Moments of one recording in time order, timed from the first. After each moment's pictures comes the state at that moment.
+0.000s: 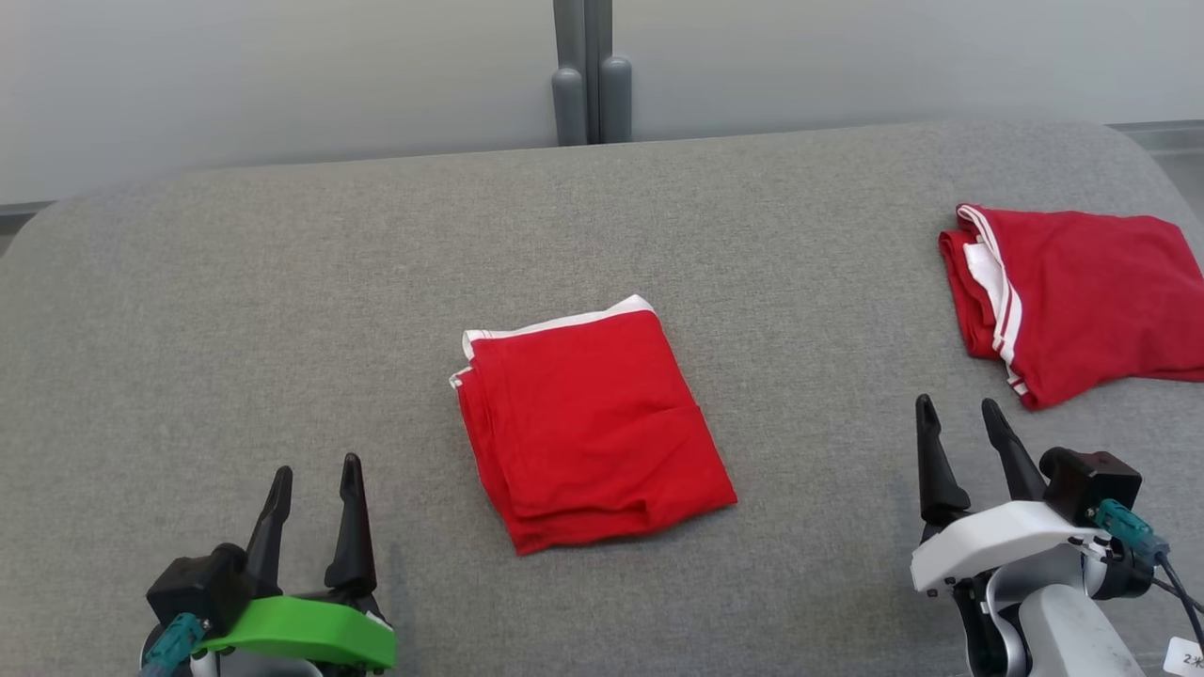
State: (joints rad) left arm -0.04 0.05 -0.03 0.29 -0.38 -0.12 -0.26; right arm -0.17 -0.07 -0.01 0.40 0.29 0.13 -0.26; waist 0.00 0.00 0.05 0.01
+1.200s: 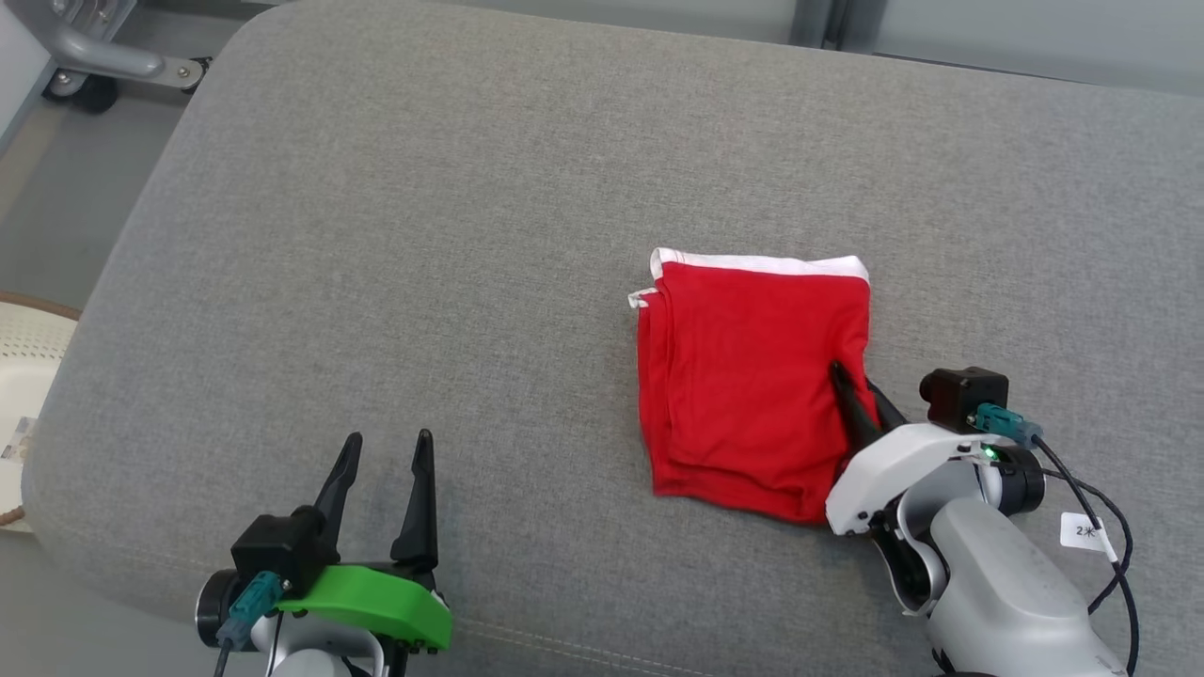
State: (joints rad) left arm -0.11 0.05 -0.17 0.32 -0.31 -0.08 -0.26; right arm -0.48 -0.09 0.27 0.79 0.45 0.13 -0.26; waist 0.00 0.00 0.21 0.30
